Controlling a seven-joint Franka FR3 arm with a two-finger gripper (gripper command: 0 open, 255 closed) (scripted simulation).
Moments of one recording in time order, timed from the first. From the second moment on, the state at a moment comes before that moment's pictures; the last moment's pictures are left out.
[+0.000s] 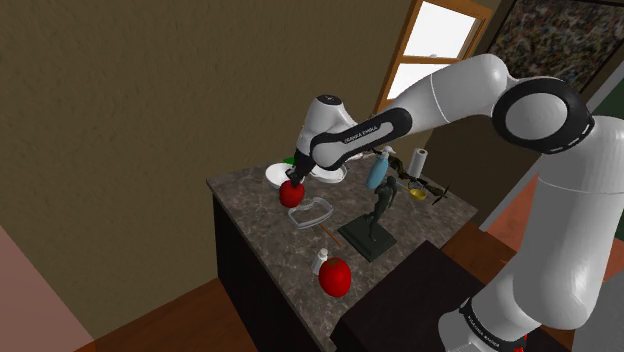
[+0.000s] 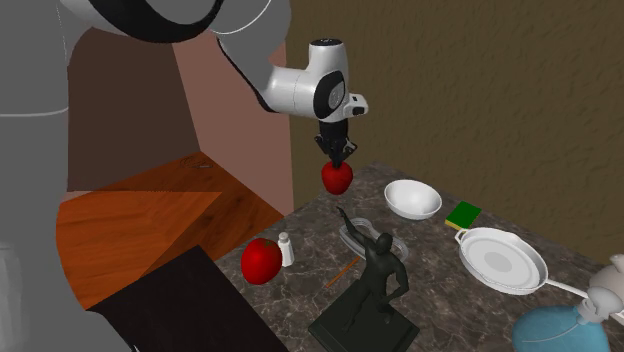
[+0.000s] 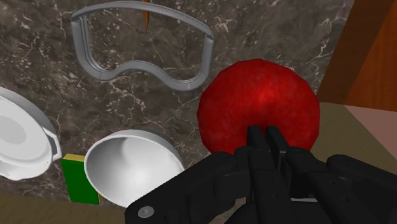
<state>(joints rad) 0.03 0.41 0.17 -1.95 -0.16 2.55 0.17</state>
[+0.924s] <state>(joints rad) -0.13 0.34 0.16 -1.98 -0.07 2.51 -0.05</state>
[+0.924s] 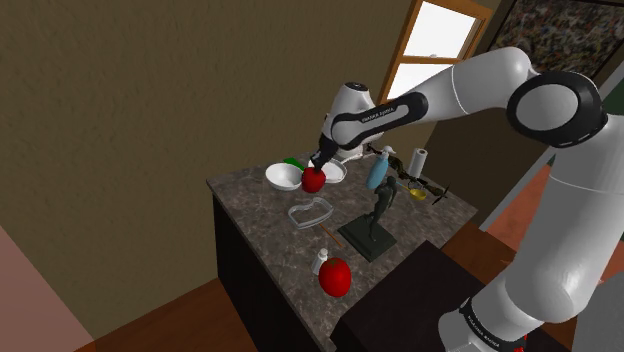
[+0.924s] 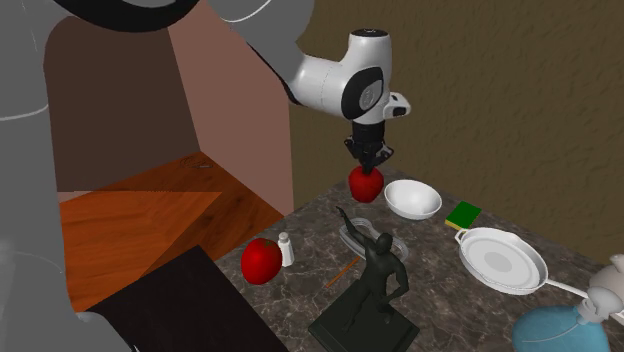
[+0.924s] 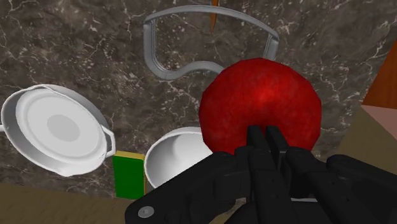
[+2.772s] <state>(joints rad) -0.57 0.63 0.08 -1.50 0.08 2.29 -0.68</state>
